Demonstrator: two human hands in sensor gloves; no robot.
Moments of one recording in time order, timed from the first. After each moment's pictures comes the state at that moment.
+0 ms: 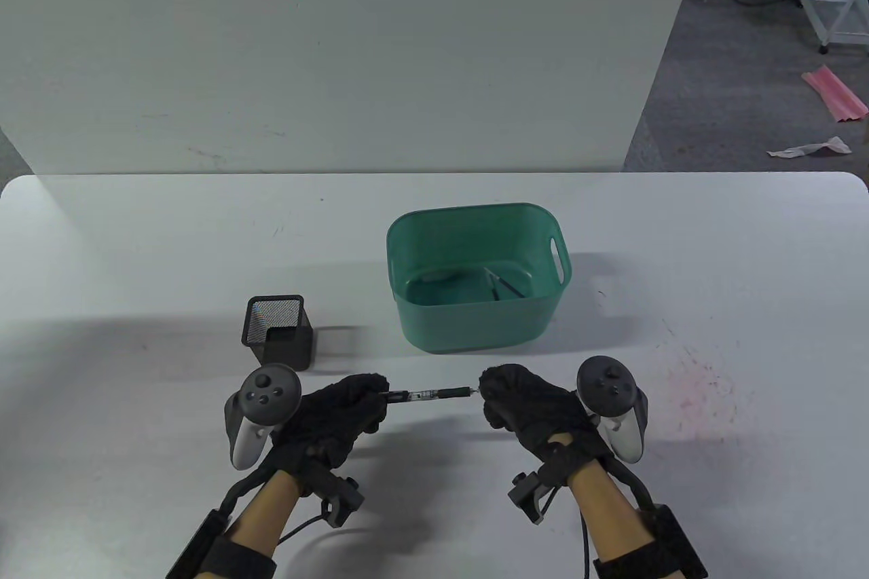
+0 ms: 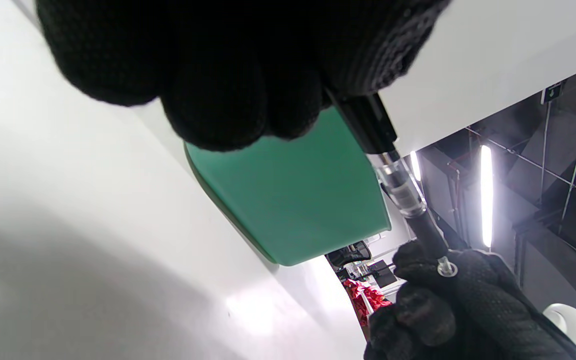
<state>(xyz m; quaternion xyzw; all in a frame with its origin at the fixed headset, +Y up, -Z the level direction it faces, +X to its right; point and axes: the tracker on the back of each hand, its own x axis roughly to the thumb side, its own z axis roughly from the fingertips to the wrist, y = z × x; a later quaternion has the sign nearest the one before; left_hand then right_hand) -0.204 -0.724 -0.312 -0.09 -0.12 0.51 0.85 0.144 -0.718 -0.316 0.11 0.09 0.81 0.57</state>
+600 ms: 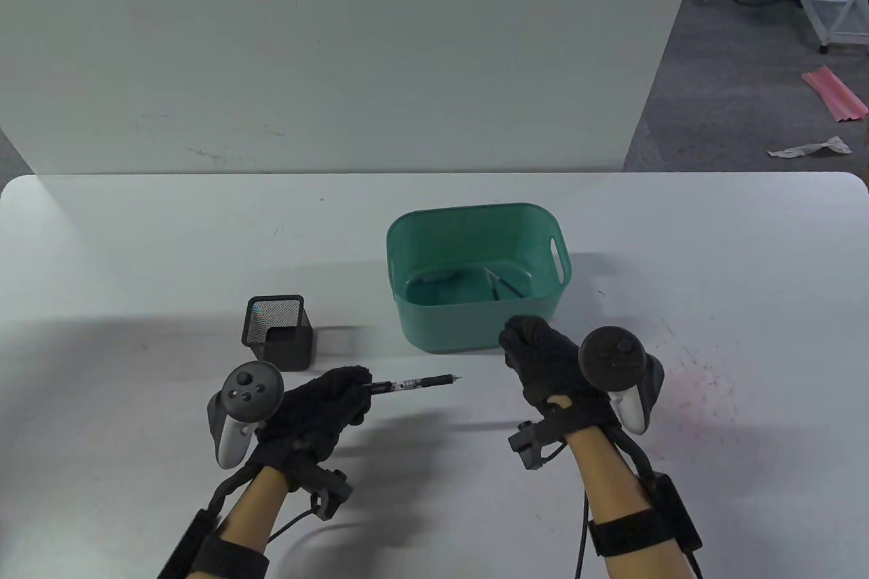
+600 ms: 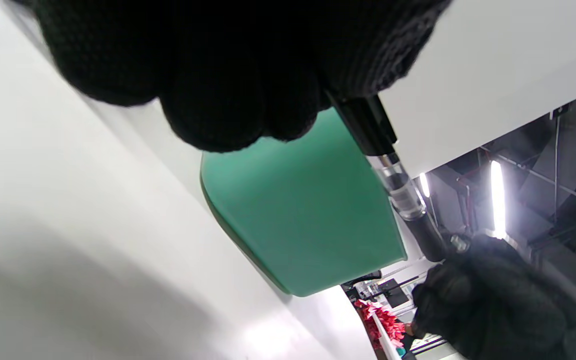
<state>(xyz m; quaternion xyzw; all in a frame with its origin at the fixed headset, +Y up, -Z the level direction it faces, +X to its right) -0.222 -0.720 -0.315 -0.06 -0.10 0.50 0.86 0.144 -0.660 -0.353 0.06 -0.09 0.89 0.43</state>
